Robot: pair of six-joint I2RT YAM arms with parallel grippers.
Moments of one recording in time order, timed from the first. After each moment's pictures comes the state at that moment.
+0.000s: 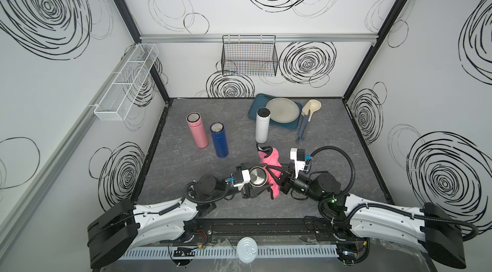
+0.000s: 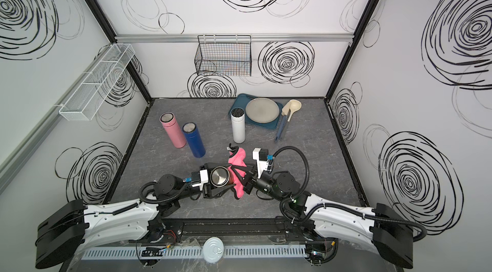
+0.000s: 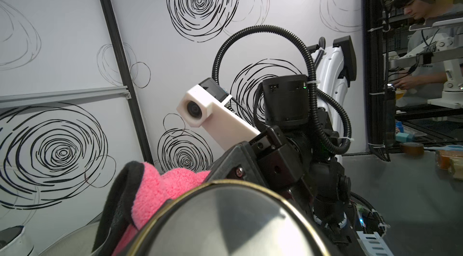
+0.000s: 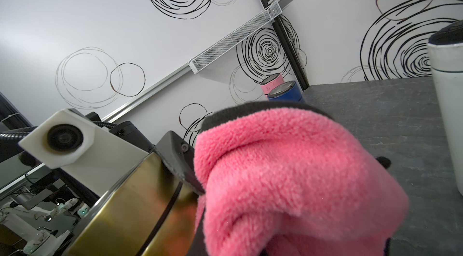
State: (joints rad) left arm -0.96 1.02 0.27 1.03 0.37 0.09; right arm 1.11 0.94 0.28 0.81 -0.02 0.56
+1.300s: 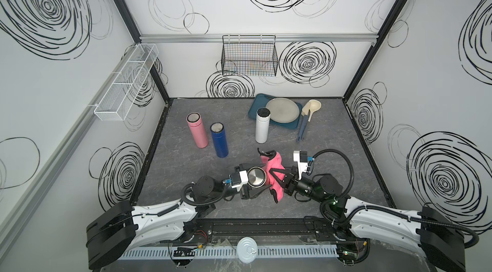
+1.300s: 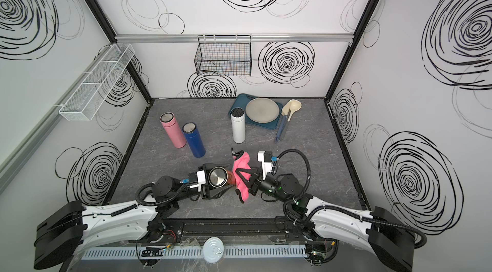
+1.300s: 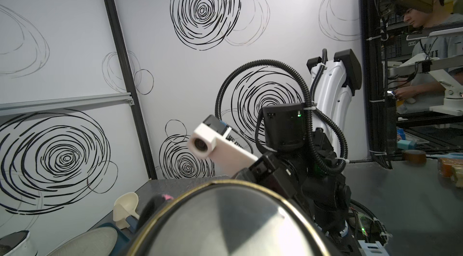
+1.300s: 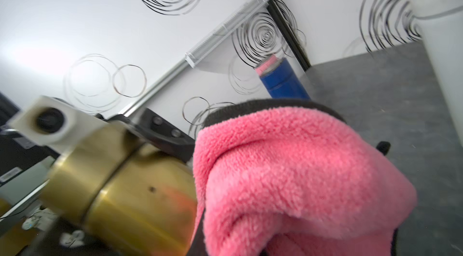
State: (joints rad) left arm -0.98 1.00 0.26 1.09 0.35 0.09; right arm 1.04 0.85 0.21 0.85 -0.15 0.65
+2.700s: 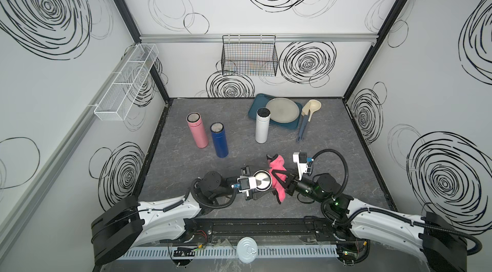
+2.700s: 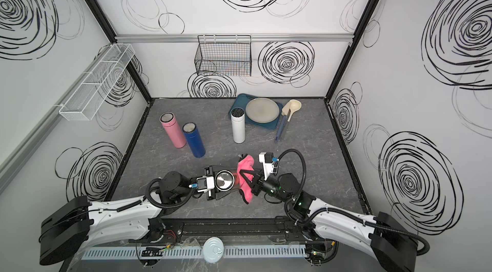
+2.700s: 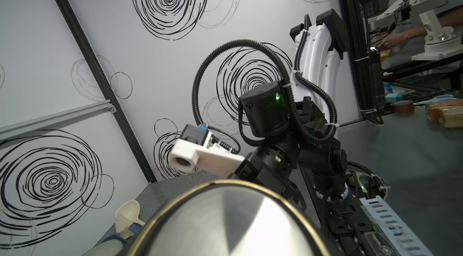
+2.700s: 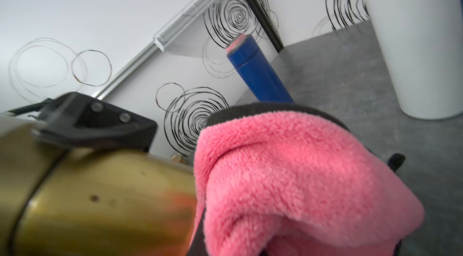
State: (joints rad) left arm -0.96 1.07 0.30 1.02 0.48 0.29; right arm 1.00 0.80 0.21 0.67 -0.14 0.64
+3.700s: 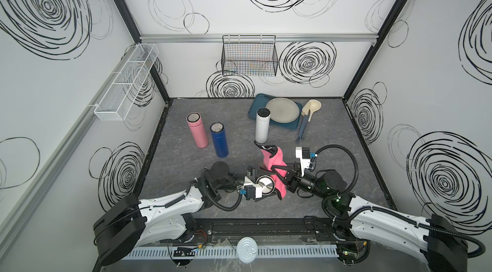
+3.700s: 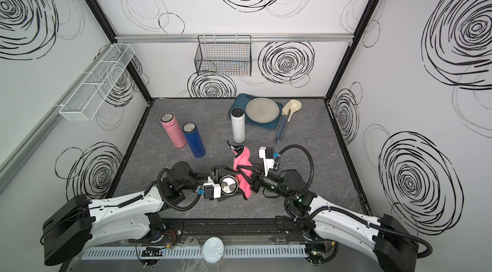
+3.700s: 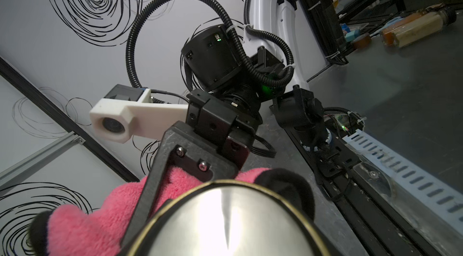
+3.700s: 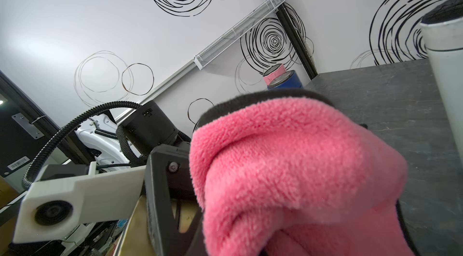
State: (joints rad) left arm -0.87 1.11 0.40 0.76 0.73 0.62; right arm 0.96 0.84 0.22 0.76 -0.23 0.64
